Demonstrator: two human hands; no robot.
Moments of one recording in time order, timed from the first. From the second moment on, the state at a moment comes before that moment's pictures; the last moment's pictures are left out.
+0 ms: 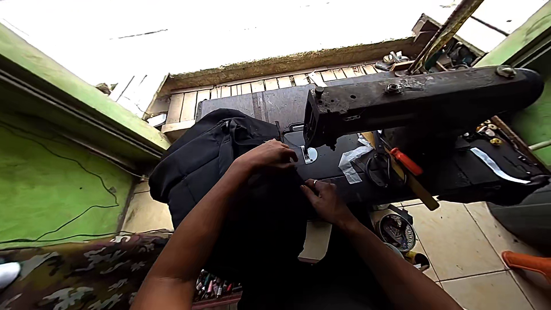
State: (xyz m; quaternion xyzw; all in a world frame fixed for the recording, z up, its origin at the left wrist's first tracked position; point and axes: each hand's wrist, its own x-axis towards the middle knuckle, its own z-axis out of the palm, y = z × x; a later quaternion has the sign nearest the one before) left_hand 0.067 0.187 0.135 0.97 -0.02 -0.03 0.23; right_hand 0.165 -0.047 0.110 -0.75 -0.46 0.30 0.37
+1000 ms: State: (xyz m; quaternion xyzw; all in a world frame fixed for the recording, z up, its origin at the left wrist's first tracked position) left_hand 0.151 0.224 0.125 0.95 0.10 -0.12 0.26; right_hand 0.180 -0.008 0.070 -0.81 -0.49 -0.06 0.32
